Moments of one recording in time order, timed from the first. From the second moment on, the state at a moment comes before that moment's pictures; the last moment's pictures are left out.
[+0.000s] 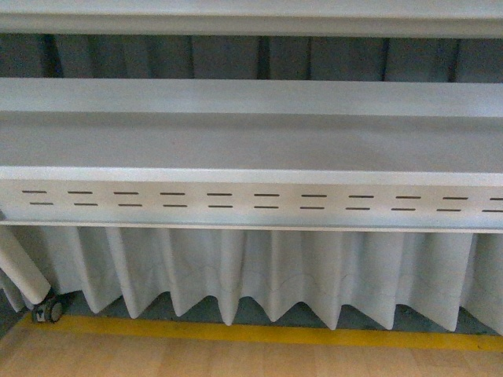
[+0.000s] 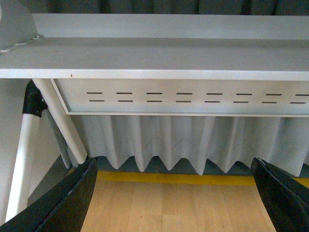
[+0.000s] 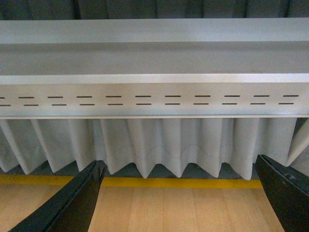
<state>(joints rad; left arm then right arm) 0.00 0.01 0.01 -0.01 0.00 0.00 0.00 0.00 0.01 -0.01 0.00 -0.01</state>
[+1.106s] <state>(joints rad) 0.00 0.01 0.01 -0.01 0.00 0.00 0.00 0.00 0.01 -0.01 0.00 -0.01</state>
